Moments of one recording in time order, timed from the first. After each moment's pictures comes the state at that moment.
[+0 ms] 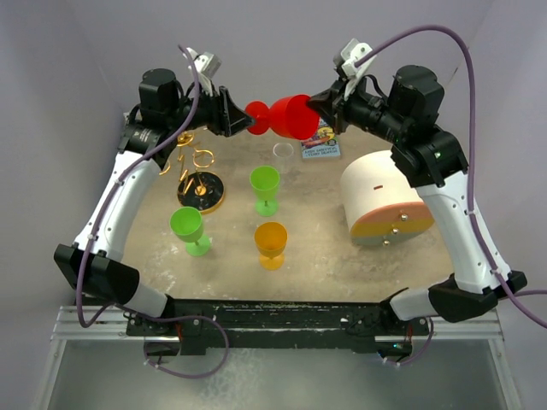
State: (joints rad) left arm -0.28 1.50 1.69 -0.39 0.68 -0.26; right arm 0.49 1.41 1.93 -0.58 -0.38 -0.21
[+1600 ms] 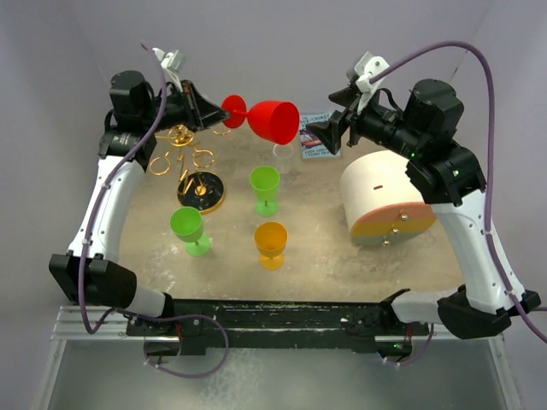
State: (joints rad) left arm -0.14 1.47 1.59 -0.24 0.87 -0.45; right arm 0.49 1.31 1.86 -0.61 -0.39 -0.23
